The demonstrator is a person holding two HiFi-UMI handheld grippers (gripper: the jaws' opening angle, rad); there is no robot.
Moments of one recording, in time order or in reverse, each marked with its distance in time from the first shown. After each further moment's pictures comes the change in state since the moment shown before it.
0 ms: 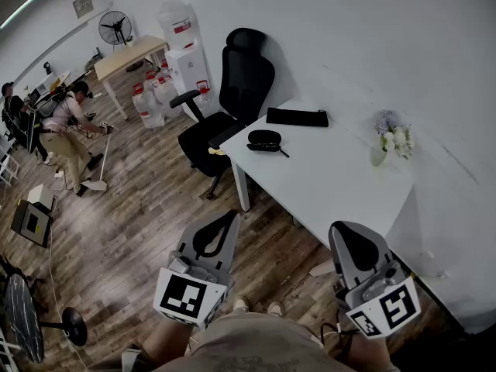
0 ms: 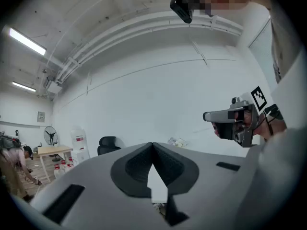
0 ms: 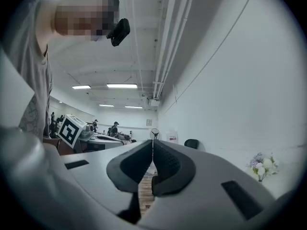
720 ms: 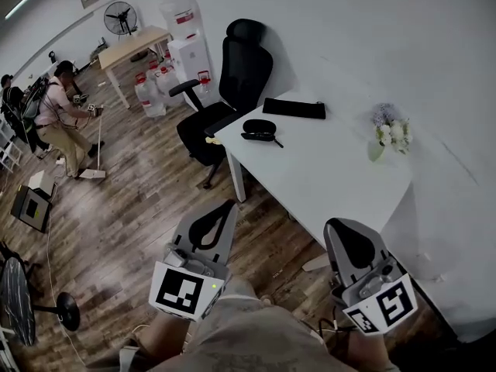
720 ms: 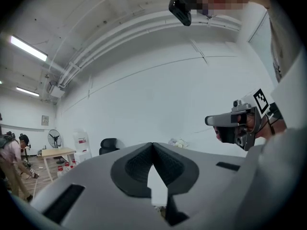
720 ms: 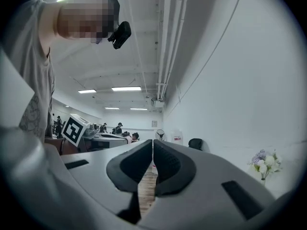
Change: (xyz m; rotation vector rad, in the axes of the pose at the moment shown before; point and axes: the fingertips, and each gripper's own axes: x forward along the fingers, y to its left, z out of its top) left arm 0.017 -0.038 0.001 0.029 -0.023 0.051; right arm -0.030 -0.027 -0.016 0.014 -0.028 0.068
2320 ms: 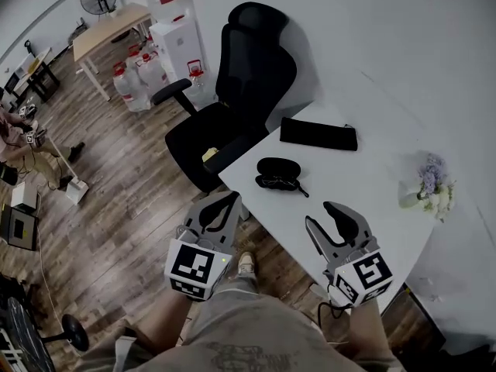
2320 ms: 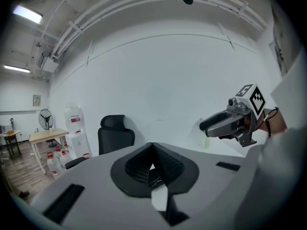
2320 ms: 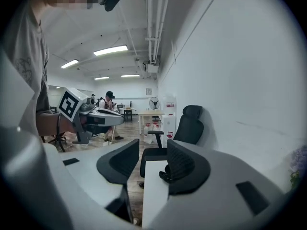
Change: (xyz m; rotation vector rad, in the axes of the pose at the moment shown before) left arm 0.252 0.252 -0.147 -0.092 0.228 -0.095; right arm 0.331 -0.158 -0.161 -0.005 0.427 -0.036
